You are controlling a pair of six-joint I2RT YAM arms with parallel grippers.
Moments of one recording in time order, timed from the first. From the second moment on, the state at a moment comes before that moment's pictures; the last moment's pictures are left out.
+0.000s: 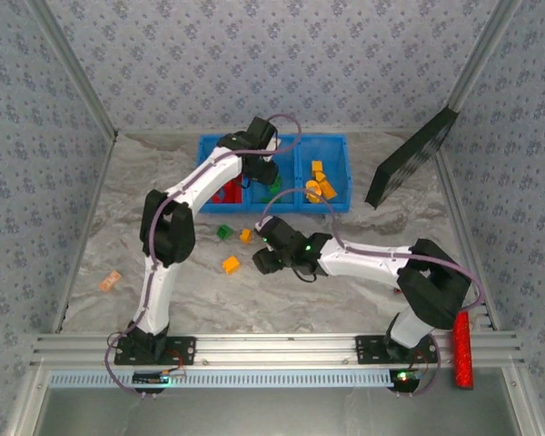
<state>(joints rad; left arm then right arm) -0.57 2.22 2.07 -0.91 -0.04 -0.12 1.00 1.59 0.96 -0.26 0.14 0.33</state>
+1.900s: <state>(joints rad) -0.57 2.31 2.24 -0.96 0.01 -0.14 0.92 2.07 1.34 -0.16 0.15 0.62</state>
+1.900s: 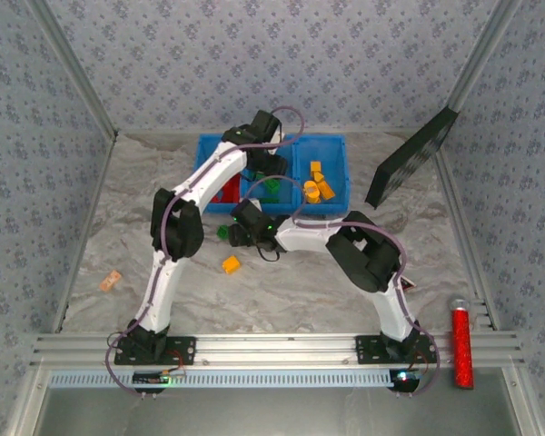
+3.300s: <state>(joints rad) -0.55 1.54 1.38 -0.97 -0.12 -0.15 0.44 1.67 1.28 -0.46 0.15 0.29</state>
